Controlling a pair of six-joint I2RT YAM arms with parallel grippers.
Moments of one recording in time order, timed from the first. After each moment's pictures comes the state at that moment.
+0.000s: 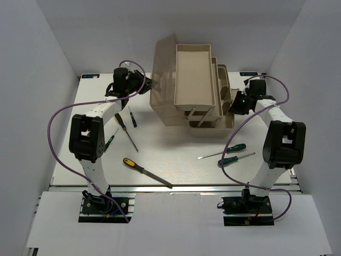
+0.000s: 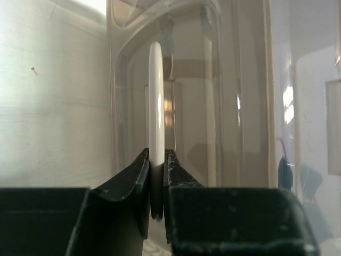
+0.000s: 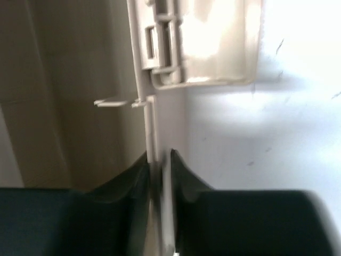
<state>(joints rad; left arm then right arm) -0.20 1.92 1.43 0.22 0.45 -0.98 -0.03 1.76 1.27 -0.42 -0.27 0.25</state>
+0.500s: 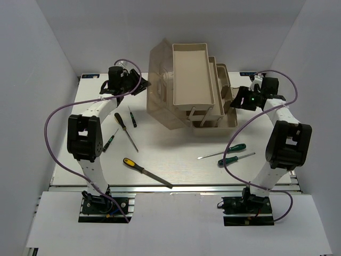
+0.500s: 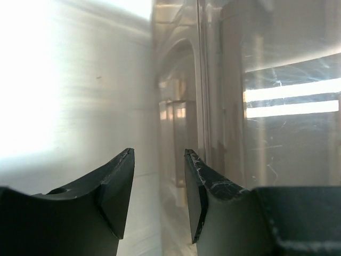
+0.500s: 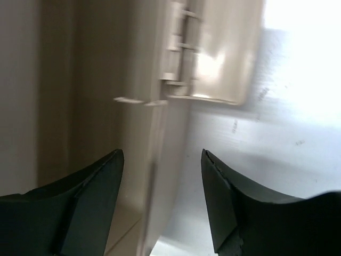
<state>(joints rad) -0.16 1.92 1.48 0.04 0.42 -0.76 -0.13 1.77 1.31 -0.37 -0.47 0.05</state>
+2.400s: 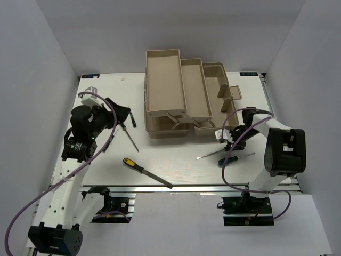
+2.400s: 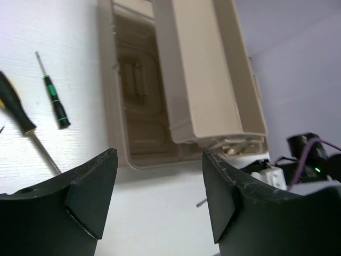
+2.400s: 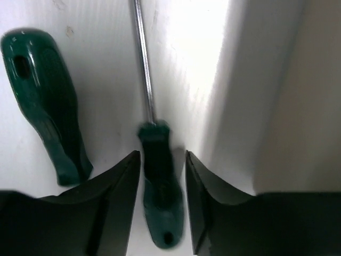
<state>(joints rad) -0.11 0.86 0.90 -0.31 0.23 -0.61 -0.02 1.65 0.99 -0.95 -0.53 -1.87</state>
